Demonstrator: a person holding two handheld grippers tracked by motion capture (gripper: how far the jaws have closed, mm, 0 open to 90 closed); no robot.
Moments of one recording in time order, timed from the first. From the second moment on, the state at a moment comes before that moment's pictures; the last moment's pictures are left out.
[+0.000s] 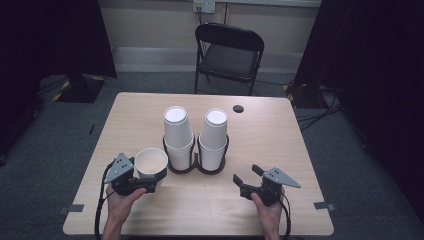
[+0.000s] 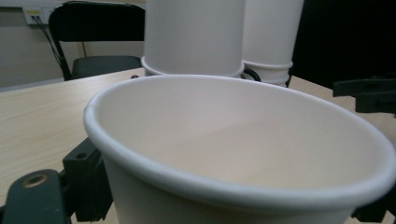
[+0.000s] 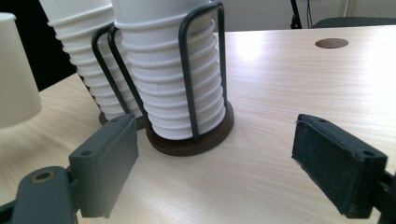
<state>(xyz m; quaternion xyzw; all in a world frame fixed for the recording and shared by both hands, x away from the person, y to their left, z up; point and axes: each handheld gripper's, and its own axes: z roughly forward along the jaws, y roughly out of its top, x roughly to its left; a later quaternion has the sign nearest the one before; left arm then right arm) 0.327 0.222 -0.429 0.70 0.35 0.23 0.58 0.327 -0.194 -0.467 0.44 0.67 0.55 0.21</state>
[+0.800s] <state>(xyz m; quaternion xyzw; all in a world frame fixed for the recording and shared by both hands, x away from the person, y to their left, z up) 0.370 0.242 -0.426 0.66 0.40 0.27 0.58 0.323 -0.204 -0.485 0.46 0.66 0.54 0.25</state>
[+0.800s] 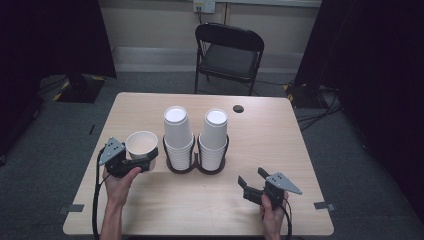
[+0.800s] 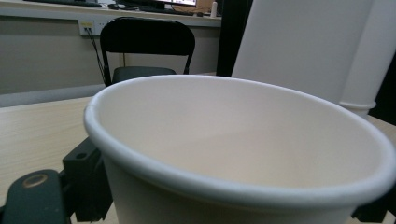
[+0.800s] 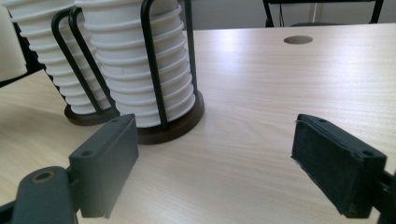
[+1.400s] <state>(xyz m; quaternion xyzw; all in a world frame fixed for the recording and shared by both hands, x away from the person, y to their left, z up) 0.416 0.244 -0.436 0.65 0.41 0.29 0.57 0.322 -0.201 -0.495 0.45 0.65 0.54 0.26</state>
